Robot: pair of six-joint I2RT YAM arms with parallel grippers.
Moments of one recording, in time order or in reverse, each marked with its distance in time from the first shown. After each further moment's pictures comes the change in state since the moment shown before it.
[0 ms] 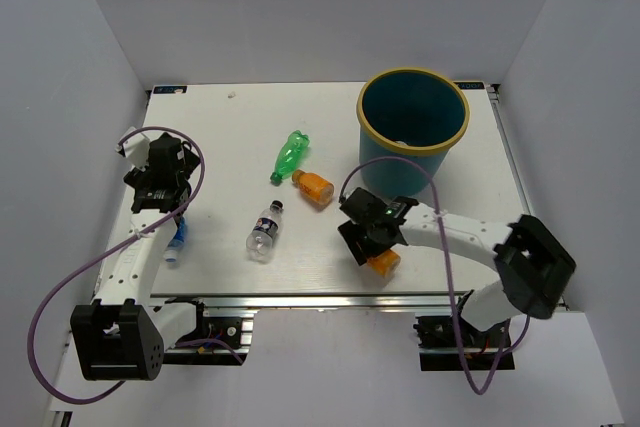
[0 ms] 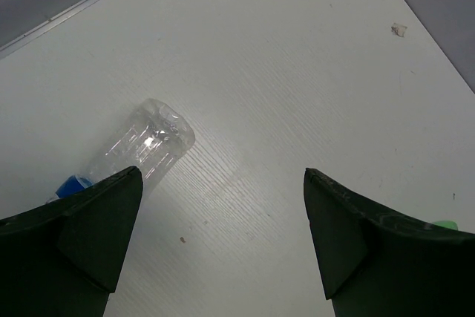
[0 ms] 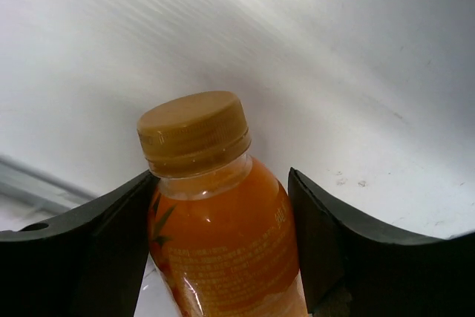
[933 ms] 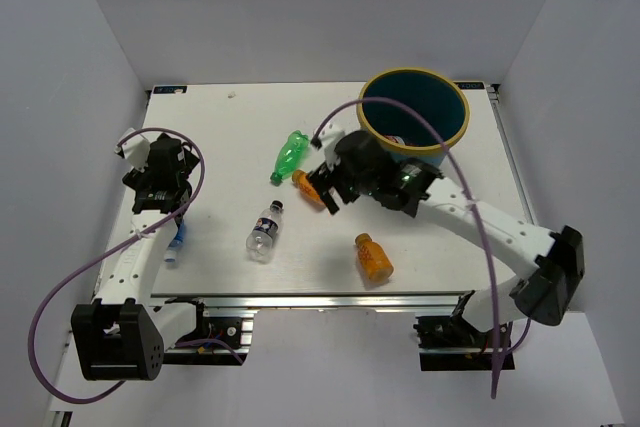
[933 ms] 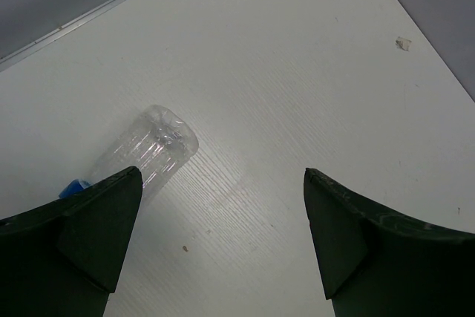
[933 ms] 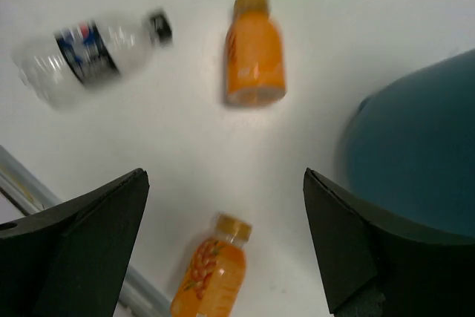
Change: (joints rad) left arm 0.000 0.000 -0.015 0.029 -0.040 -0.001; right arm -0.019 -0.092 0.502 0.043 -0.026 -0.323
